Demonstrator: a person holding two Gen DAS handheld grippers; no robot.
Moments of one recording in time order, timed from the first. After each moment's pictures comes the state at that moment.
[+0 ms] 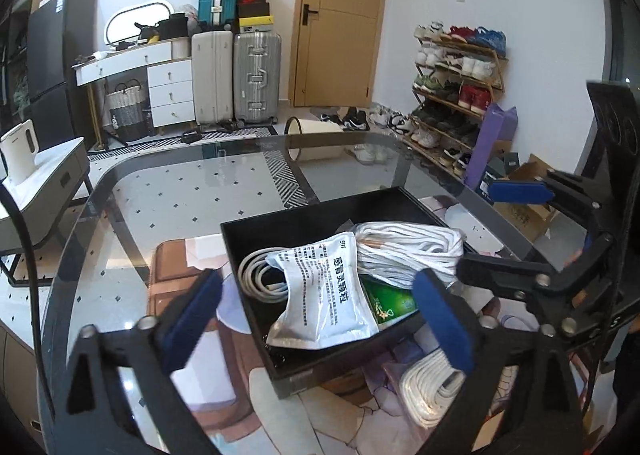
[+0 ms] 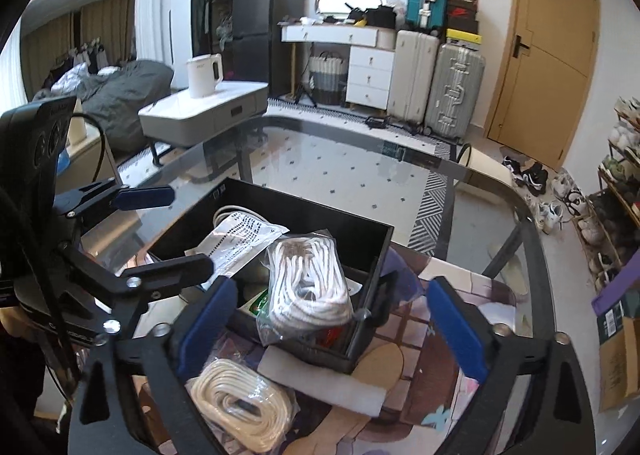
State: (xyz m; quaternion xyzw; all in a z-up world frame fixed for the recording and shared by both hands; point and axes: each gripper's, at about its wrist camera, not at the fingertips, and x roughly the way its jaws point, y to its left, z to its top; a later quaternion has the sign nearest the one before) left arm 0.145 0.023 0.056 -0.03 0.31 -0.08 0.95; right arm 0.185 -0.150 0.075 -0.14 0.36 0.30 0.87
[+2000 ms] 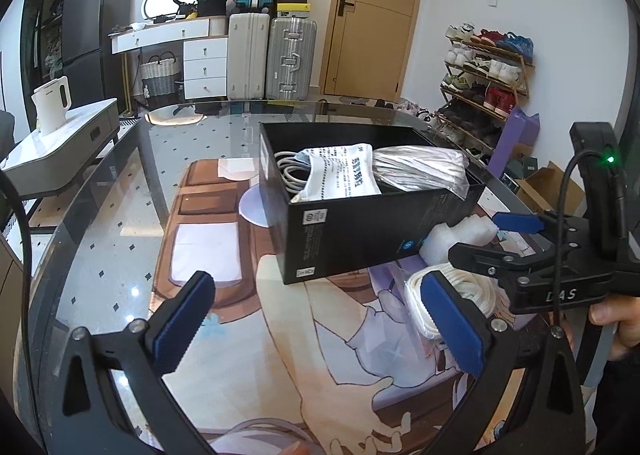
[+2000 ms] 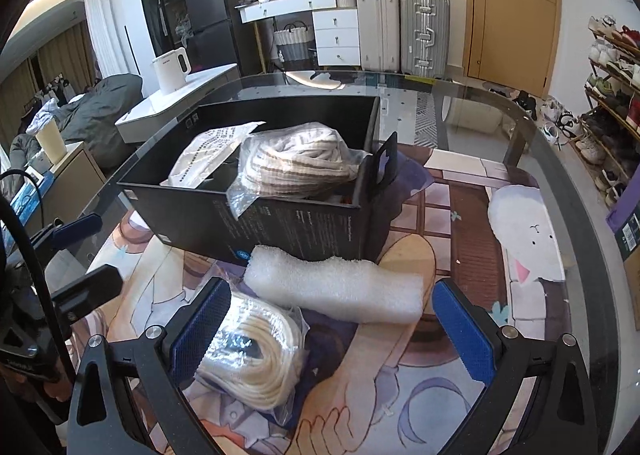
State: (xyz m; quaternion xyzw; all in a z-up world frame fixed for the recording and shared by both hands) left arm 0.081 0.025 0.012 -0.07 0.33 -0.02 0.94; right arm 0.168 -0.170 0.000 -0.08 0.45 0.26 0.85
